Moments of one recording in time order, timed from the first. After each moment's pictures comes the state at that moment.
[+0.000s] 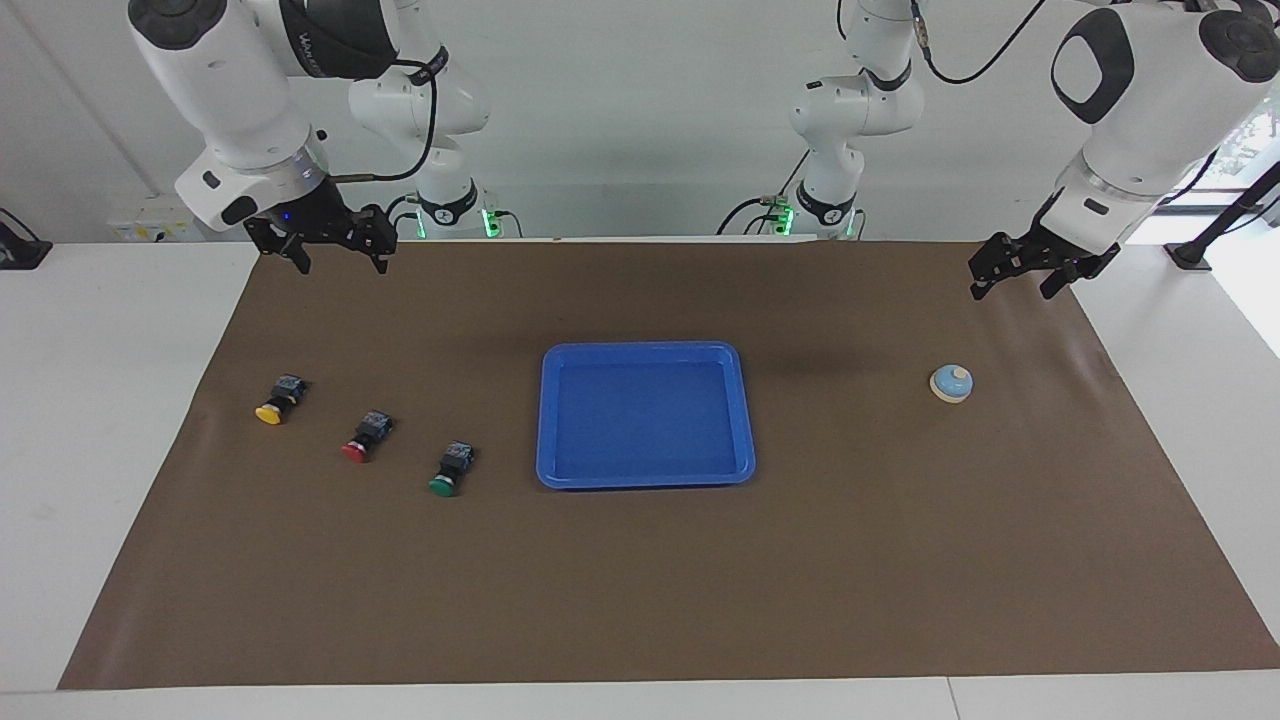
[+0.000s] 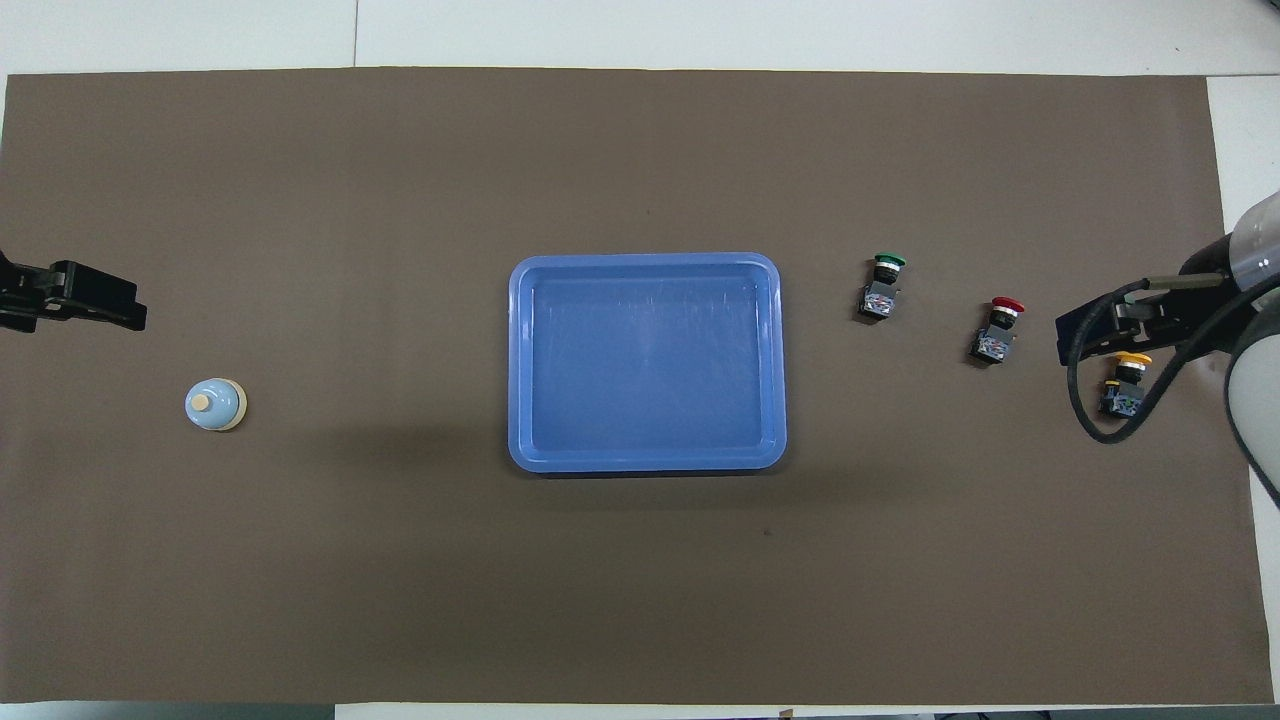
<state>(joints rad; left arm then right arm) 0.01 0.03 -0.01 -1.62 -0.01 1.60 0.06 -0.03 -0.01 0.08 -1.62 -0.03 1.46 0.05</state>
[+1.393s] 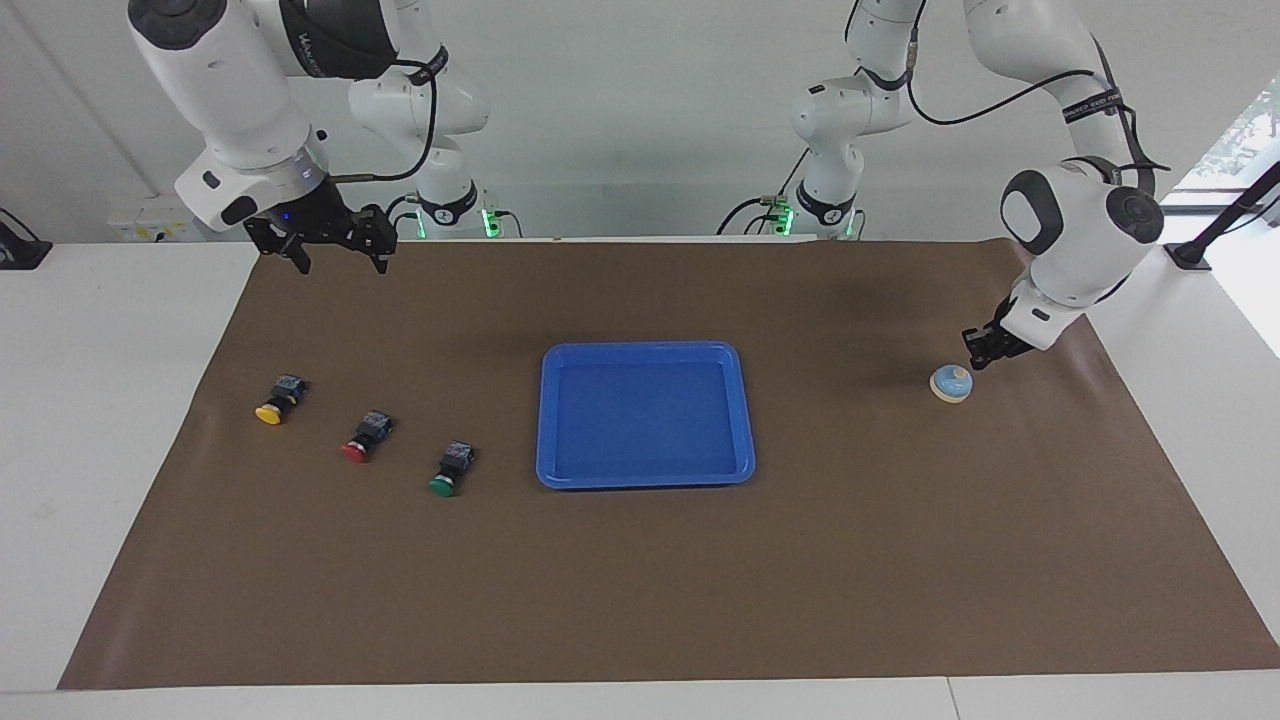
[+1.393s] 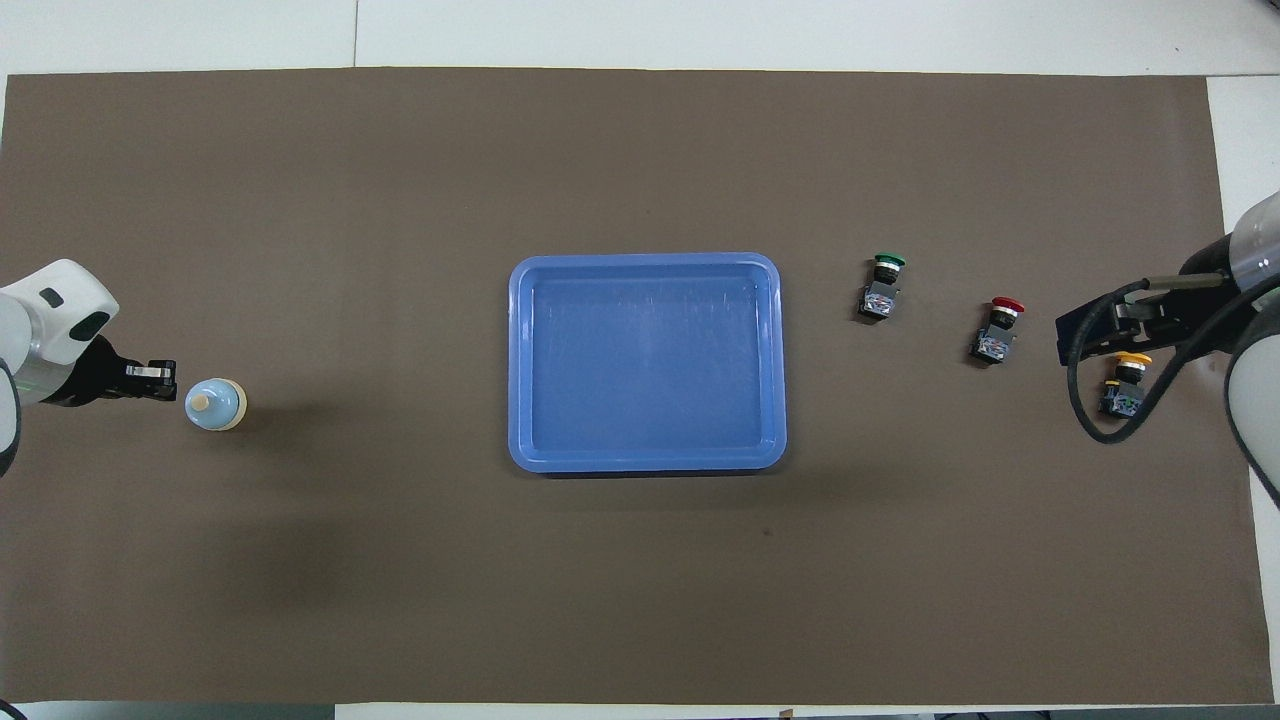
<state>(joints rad) 0.16 0.05 -0.01 -2.17 0.00 2.15 0.17 -0.03 -0.01 0.08 -1.62 -0.03 1.46 0.05</state>
